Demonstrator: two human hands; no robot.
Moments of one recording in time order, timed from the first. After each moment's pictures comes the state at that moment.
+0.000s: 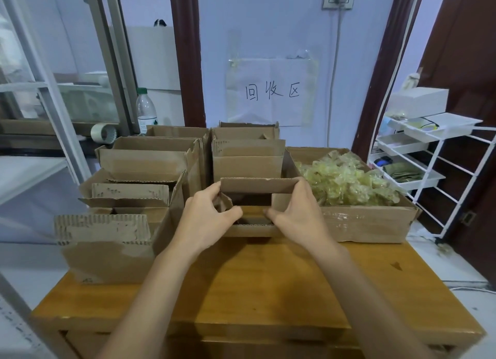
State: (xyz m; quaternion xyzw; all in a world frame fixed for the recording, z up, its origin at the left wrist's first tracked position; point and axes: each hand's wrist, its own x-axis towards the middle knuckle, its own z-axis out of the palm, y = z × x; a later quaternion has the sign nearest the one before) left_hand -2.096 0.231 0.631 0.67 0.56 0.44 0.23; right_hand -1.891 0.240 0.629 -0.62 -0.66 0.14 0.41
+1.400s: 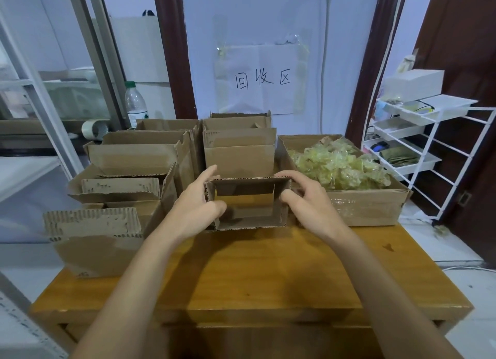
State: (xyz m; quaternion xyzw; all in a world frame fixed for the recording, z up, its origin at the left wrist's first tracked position) left_hand -2.098 0.225 0.647 0.68 0.57 0.35 0.31; right_hand -1.855 0.225 0.630 -0.52 -0.64 0.32 0.47
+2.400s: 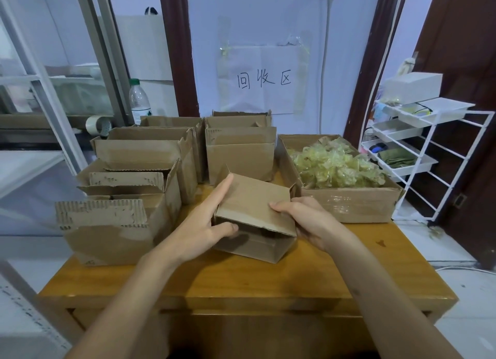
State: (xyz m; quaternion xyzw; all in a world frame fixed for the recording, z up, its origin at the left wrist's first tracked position) left_hand -2.107 0.202 0.615 0.76 0.43 0.32 0.36; right_hand -1.854 0.224 0.610 -0.57 -0.47 0.54 0.40
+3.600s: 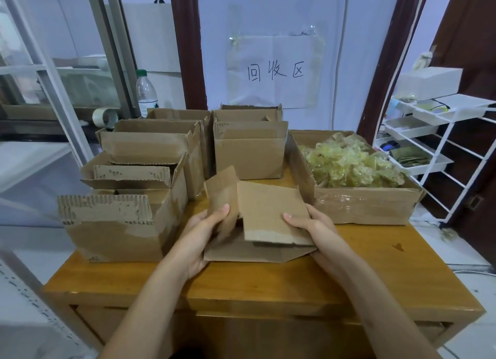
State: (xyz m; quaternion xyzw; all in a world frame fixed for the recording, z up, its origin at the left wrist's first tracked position) left_hand -2.102 0.214 0.569 0.37 0.49 0.49 0.61; right_hand -1.855 0.213 0.572 -0.48 -0.43 0.59 0.49
